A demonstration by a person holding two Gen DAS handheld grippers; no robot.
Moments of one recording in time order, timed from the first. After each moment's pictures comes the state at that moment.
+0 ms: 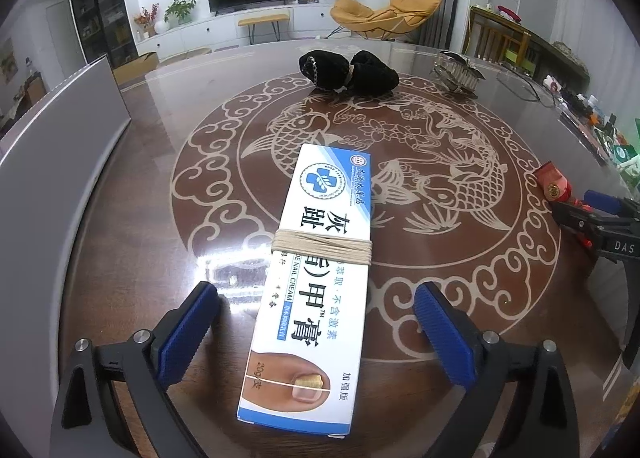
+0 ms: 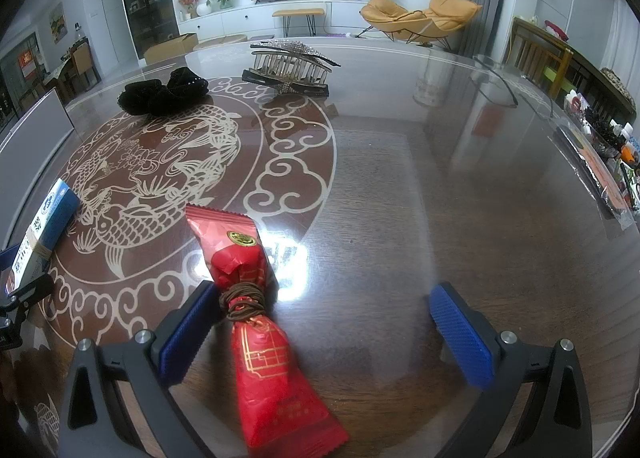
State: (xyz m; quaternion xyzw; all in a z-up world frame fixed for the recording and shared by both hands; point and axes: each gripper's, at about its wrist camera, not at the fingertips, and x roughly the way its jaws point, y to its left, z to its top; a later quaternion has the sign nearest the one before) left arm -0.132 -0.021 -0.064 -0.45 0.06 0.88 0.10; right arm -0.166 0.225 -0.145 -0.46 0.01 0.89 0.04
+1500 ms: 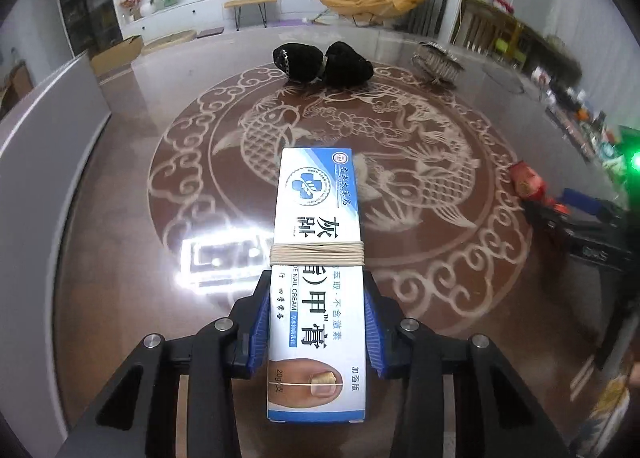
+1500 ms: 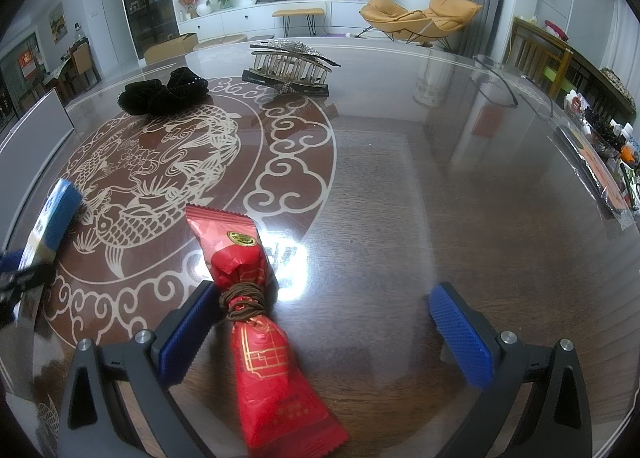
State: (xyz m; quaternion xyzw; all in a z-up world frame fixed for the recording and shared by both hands) left arm -0.125 -0.013 -0.053 -0.48 0.04 0.86 0.13; right arm -0.169 0.227 -0.149 -0.46 0.01 0.89 0.04
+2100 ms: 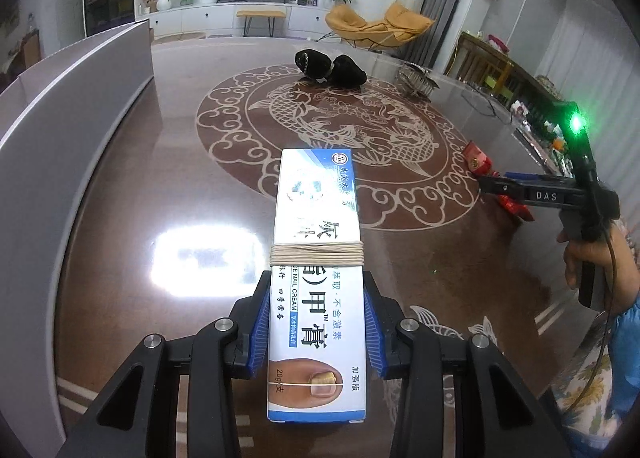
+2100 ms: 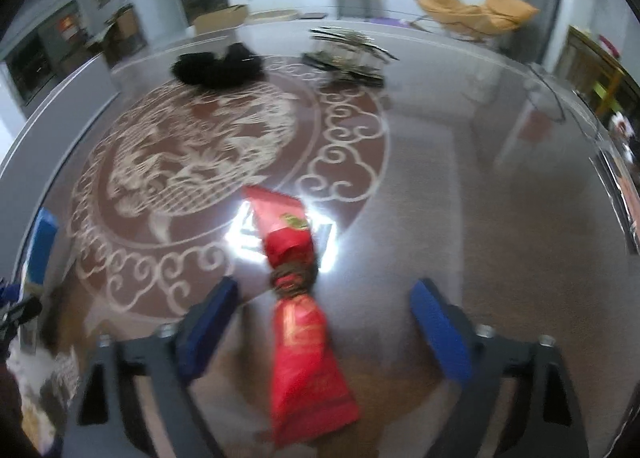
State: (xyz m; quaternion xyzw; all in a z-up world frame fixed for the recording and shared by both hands) left arm -0.034 -0.055 -0.042 -0.45 -0.03 0.88 0.14; right arm -0.168 0.216 -0.123 -0.49 -0.02 0.87 -0.07
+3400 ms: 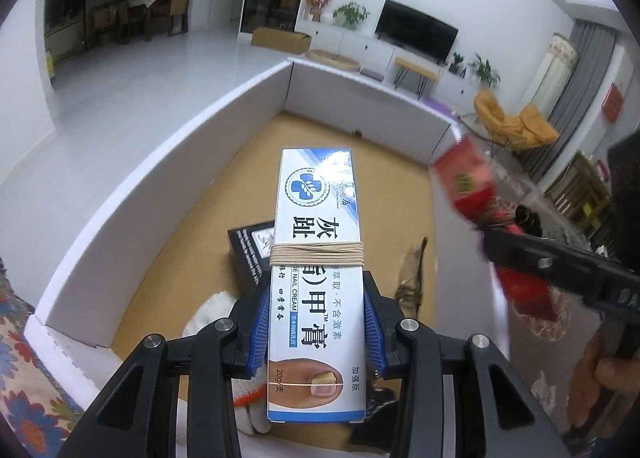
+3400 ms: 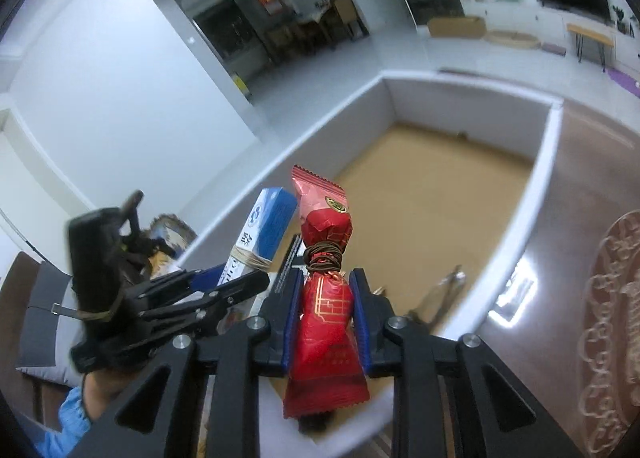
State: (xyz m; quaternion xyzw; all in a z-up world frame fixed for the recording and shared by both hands) left arm 0.003 -0.381 0.032 -0.42 -0.15 0.89 -0.08; right arm -0.148 -0.264 -0.004 -0.45 0.02 0.78 -0.44
